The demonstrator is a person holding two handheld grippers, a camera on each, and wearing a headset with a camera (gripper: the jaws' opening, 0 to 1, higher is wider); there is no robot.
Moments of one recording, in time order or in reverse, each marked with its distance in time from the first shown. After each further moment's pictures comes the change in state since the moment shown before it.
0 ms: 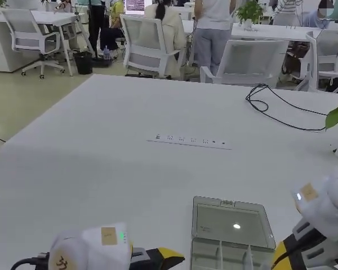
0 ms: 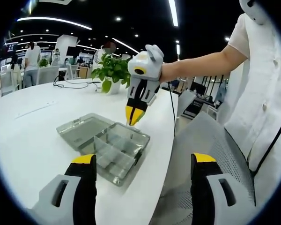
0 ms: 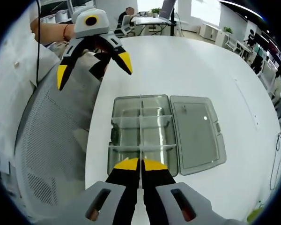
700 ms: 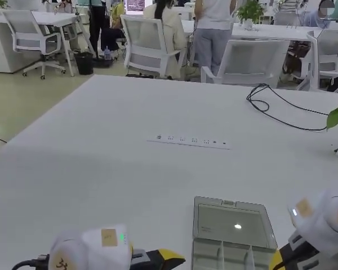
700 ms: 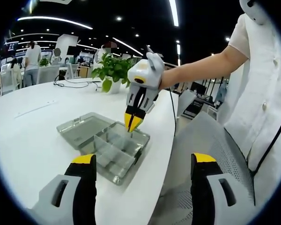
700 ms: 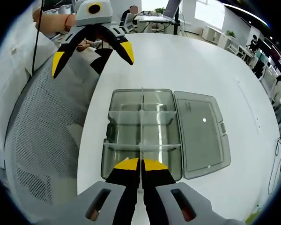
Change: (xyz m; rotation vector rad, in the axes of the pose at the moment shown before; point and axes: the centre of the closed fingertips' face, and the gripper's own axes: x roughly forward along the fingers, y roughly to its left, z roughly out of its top) left arm -0.001 0.000 -0.001 -0.006 0.002 0.003; right arm 0.022 -0.001 -0.009 -0.042 0.008 -0.020
